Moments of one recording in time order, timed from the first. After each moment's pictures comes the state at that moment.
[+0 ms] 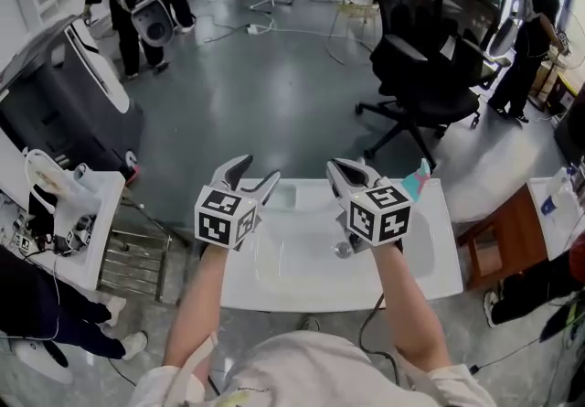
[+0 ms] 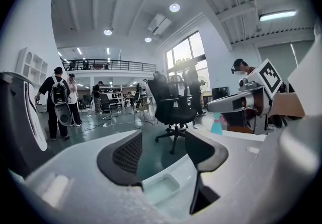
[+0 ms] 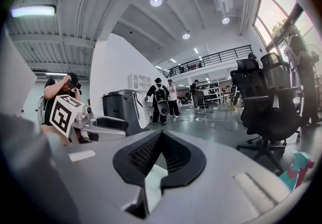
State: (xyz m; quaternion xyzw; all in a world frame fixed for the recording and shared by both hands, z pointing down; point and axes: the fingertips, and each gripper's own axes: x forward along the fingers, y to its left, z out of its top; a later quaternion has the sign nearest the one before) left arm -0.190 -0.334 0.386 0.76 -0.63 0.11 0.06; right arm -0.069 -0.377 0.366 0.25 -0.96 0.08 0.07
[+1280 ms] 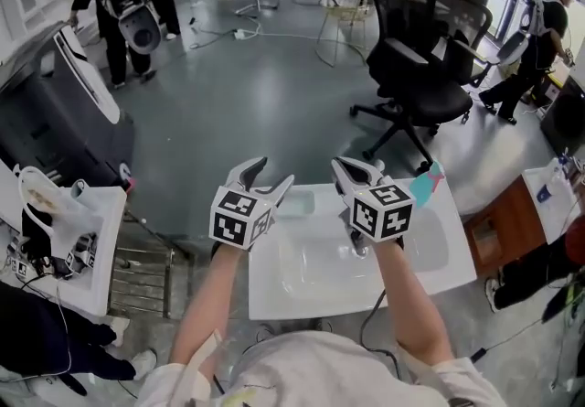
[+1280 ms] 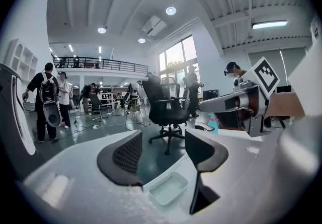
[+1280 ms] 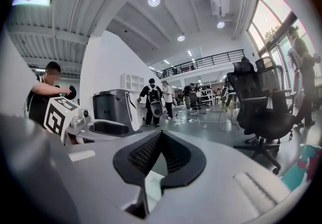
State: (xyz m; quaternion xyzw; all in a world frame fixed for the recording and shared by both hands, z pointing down) left arm -0.237 -0.338 0.395 0.80 -0.59 0.10 0.05; right arm -0.134 -0.373 0.369 0.30 -0.95 0.08 0.07
